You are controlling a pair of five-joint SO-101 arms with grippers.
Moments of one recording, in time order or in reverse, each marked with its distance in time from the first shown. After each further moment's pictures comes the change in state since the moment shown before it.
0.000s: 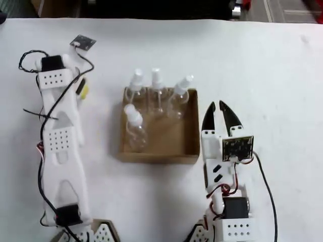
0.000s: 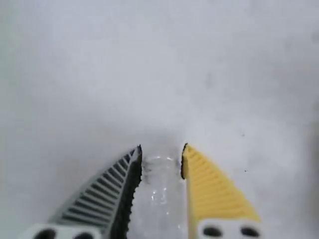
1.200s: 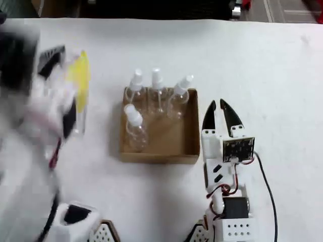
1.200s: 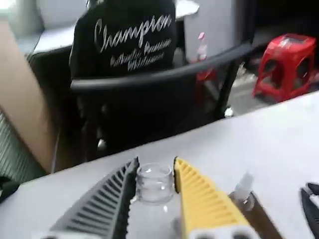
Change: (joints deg) left arm 27.2 -108.4 46.4 -3.1 24.5; right arm 0.0 0.0 -0.2 -1.7 0.0
